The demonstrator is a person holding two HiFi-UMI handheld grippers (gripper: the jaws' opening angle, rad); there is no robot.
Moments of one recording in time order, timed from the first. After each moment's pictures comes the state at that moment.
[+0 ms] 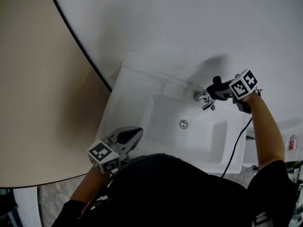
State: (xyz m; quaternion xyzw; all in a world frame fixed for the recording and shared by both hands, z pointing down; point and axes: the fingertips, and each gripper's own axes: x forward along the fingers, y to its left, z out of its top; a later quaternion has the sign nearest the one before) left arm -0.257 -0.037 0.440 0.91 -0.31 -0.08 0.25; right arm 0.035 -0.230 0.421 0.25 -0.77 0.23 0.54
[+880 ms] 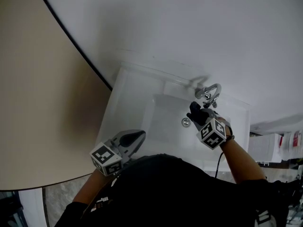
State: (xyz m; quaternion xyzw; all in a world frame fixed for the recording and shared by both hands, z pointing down) left arm -0.238 -0.030 0.445 0.91 -0.31 -0.06 0.27; right arm -0.019 -0.116 0.523 0.26 -0.77 -0.04 0.59
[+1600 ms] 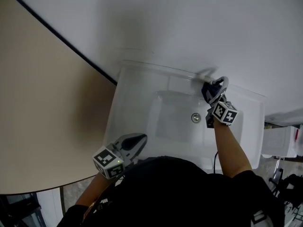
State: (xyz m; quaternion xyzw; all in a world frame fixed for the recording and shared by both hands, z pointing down) left arm -0.228 -0.033 0.474 0.90 -0.31 0.01 0.30; right arm 0.075 -0.253 0.580 0.57 -0.77 0.27 0.09
